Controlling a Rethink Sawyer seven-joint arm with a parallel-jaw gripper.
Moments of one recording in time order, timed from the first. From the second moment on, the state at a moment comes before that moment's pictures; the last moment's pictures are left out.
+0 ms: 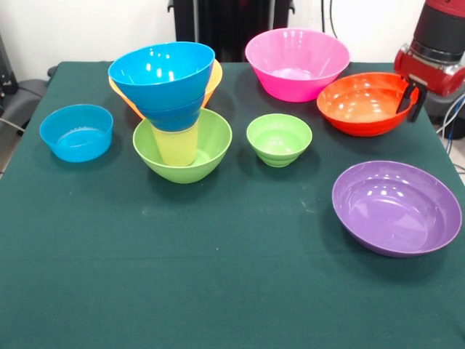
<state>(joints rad) 0.50 -0.42 -0.30 1.71 0.50 0.32 2.59</state>
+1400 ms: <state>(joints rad) 0.33 -0.74 -0.44 1.54 0.22 0.84 2.59</state>
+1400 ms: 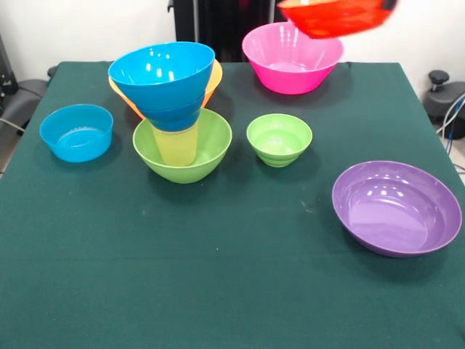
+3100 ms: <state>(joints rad) -0.12 -0.86 -0.17 1.62 -0.12 0.73 2.35</state>
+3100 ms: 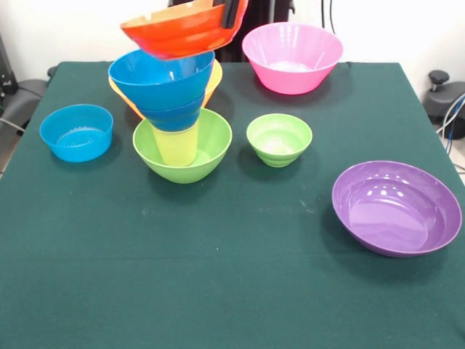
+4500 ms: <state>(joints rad) -0.21 -0.85 -0.03 1.60 -0.29 0.77 2.24</state>
